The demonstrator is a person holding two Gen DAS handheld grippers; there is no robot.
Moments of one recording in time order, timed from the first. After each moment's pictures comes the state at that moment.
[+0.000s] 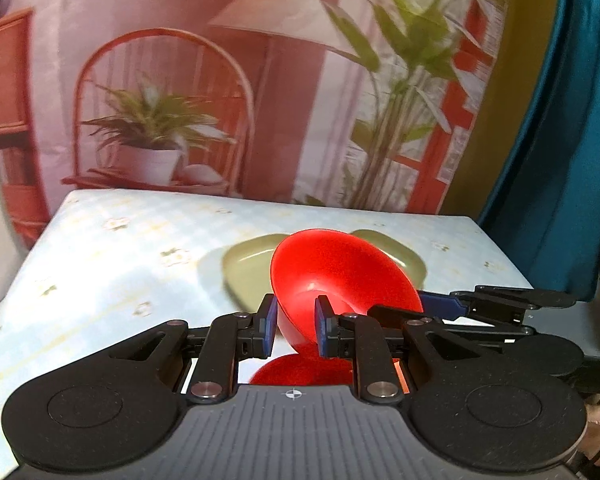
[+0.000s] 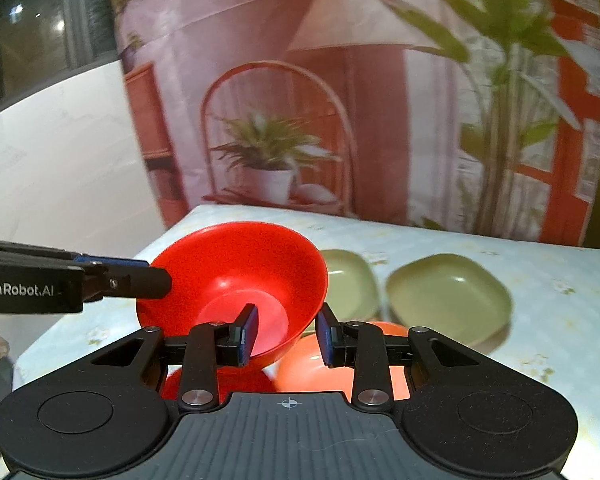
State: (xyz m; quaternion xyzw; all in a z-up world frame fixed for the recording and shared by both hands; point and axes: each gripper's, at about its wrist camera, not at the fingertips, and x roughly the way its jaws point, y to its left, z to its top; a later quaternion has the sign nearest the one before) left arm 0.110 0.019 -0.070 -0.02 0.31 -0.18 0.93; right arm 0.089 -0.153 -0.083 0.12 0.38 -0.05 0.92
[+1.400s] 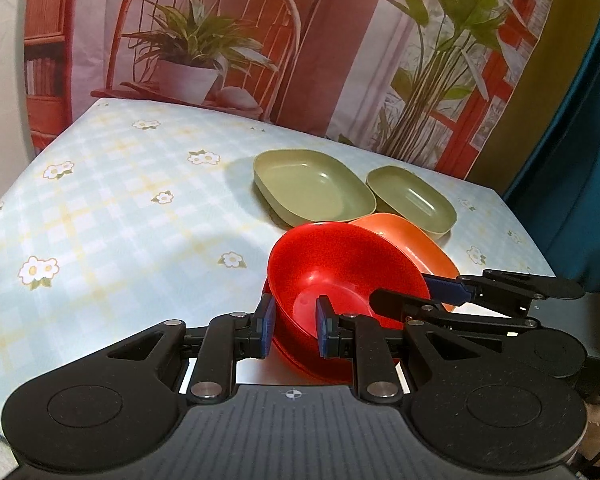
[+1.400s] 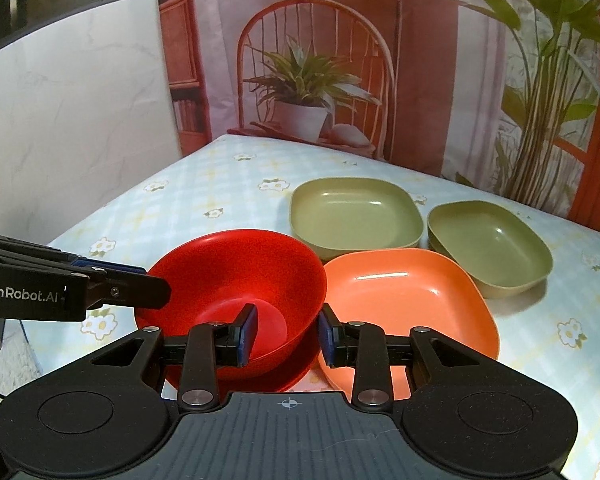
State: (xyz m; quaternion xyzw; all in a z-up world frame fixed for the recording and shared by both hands) left arm 0.085 0.033 -0.137 -0.07 0.38 -0.14 0.91; right arm 0.075 -0.115 -0.135 0.07 0.44 -0.01 0.89
